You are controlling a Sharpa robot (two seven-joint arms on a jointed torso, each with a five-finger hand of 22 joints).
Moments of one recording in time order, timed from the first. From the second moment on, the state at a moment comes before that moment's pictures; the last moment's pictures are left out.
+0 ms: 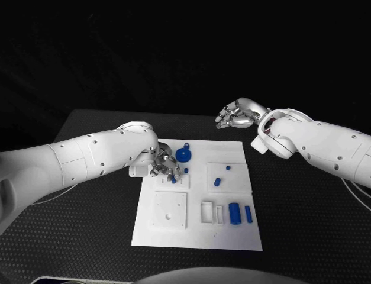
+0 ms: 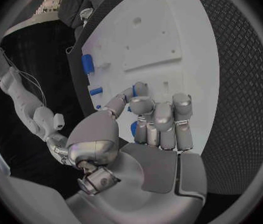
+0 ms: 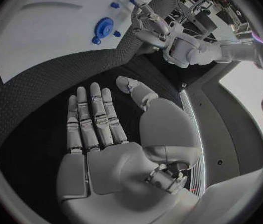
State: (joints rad) left arm 1.31 -0.42 -0.23 1.08 -0.94 0.37 -0.48; left_hand 0.75 0.09 0.55 -0.31 0.45 1.20 0.02 0.46 0.93 1.41 -0.12 1.06 0.70 1.24 -0.17 1.48 0.77 0.09 0.99 -0.15 1.19 1.31; right arm 1.22 -0.63 -0.02 1.10 -0.94 -0.21 0.15; right_hand 1.05 -0.12 0.50 -0.29 0.57 0.91 0.16 0.35 0.38 1.19 0.13 0.07 0.13 0.88 0.17 0.24 0.61 0.18 0.60 0.21 0.07 1.30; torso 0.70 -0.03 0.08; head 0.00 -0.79
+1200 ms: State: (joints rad) left arm 1.31 -0.43 -0.23 1.08 -0.94 0.37 -0.48; left_hand 0.75 0.08 0.55 -0.31 0.45 1.20 0.02 0.46 0.93 1.41 -0.12 1.06 0.70 1.24 -0.17 1.48 0.77 0.09 0.99 -0.15 1.19 1.31; right arm 1.22 -0.63 -0.02 1.10 -0.94 -0.21 0.15; right_hand 1.05 -0.12 0.50 -0.29 0.57 0.91 0.16 0.35 0.38 1.19 0.13 0.07 0.13 0.88 0.17 0.24 0.61 0.18 0.60 0.21 0.07 1.30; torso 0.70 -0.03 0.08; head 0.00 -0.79
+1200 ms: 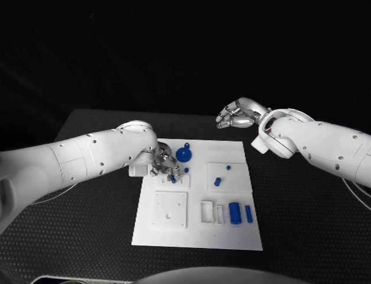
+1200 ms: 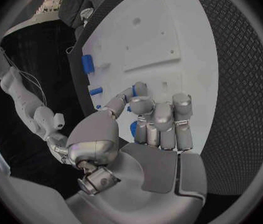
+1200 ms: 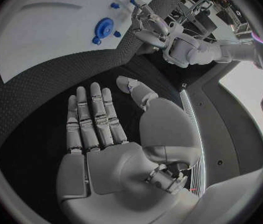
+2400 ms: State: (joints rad) left arm 1.30 -0.43 -0.23 1.09 -0.97 0.34 -0.47; left_hand 0.76 0.08 0.56 -0.30 0.40 1.20 0.01 0.46 0.93 1.41 -0.12 1.06 0.69 1.24 -0.17 1.48 0.76 0.09 0.99 -0.15 1.19 1.31; right arm 1.22 -0.63 -0.02 1.11 -0.94 -0.21 0.15; right_hand 1.05 -0.12 0.50 -0.29 0.57 0.91 0.16 0.35 0.38 1.19 0.13 0.07 0.13 0.88 0.17 0.24 0.61 0.18 0.60 0.21 0.07 1.30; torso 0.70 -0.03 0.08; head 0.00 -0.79
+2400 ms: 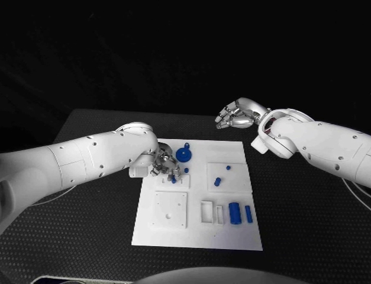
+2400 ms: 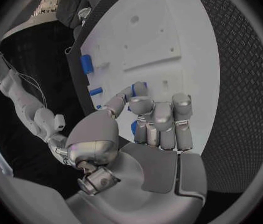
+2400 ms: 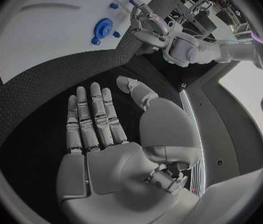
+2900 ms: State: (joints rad) left arm 1.30 -0.45 -0.23 1.11 -0.98 0.31 -0.46; left_hand 0.76 0.07 0.56 -0.30 0.40 1.20 0.01 0.46 0.92 1.41 -0.12 1.06 0.69 1.24 -0.17 1.48 0.76 0.09 0.99 -0.15 1.20 1.31; right arm 1.22 -0.63 -0.02 1.11 -0.94 -0.21 0.15; right_hand 1.05 -0.12 0.50 -0.29 0.57 0.91 0.16 0.35 0.38 1.19 0.13 0.07 0.13 0.88 0.17 0.24 0.61 0.18 0.60 0.21 0.07 1.30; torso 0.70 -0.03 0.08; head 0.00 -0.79
